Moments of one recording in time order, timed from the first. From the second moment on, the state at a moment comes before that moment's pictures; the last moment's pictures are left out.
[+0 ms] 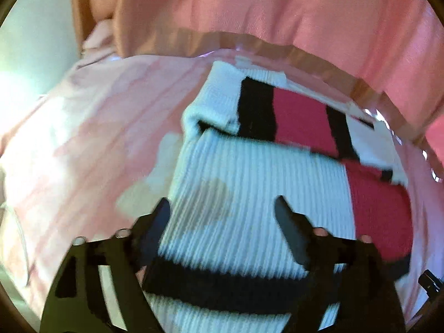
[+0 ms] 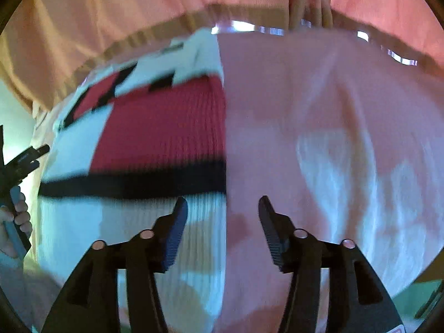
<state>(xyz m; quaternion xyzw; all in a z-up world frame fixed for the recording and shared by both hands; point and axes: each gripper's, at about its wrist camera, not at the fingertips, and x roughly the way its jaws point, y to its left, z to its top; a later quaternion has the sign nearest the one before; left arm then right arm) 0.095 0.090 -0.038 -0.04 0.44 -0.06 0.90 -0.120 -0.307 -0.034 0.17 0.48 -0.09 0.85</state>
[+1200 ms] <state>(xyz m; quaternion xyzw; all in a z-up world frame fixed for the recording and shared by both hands) -0.058 0.138 -0.043 -0.12 0.45 -0.11 0.88 -0.213 -0.290 -0.022 0.25 0.38 0.02 0.89</state>
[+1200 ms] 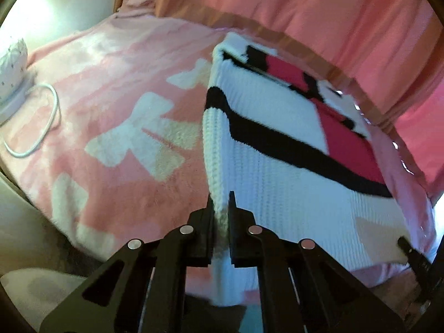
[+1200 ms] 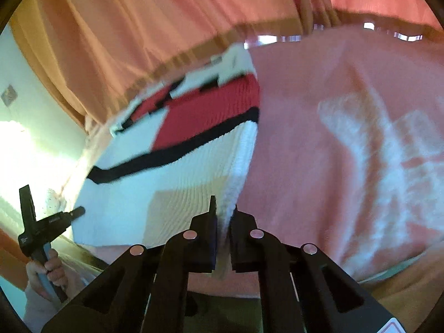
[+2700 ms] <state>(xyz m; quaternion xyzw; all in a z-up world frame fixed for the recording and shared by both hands) 0.049 0.079 -0.009 -0.09 0.39 -0.10 0.91 -0.113 -0.374 0.015 0.24 0.39 -0.04 0.89</state>
